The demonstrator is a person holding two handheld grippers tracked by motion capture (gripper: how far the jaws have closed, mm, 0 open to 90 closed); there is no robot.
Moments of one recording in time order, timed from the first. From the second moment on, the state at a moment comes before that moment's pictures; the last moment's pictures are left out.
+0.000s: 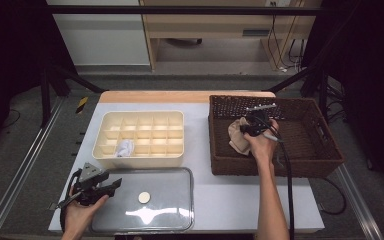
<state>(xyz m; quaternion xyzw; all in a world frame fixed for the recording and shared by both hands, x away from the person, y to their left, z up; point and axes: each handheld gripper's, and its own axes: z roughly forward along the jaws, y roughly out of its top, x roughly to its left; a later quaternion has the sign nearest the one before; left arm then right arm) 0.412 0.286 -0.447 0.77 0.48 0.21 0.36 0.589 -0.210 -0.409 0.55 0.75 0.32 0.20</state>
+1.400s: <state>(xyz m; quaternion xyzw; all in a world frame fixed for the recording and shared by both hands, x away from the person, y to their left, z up) 0.412 0.284 -0.446 0.76 0.49 0.22 0.36 0.470 -0.196 -0.272 0.39 0.71 0.54 0.23</state>
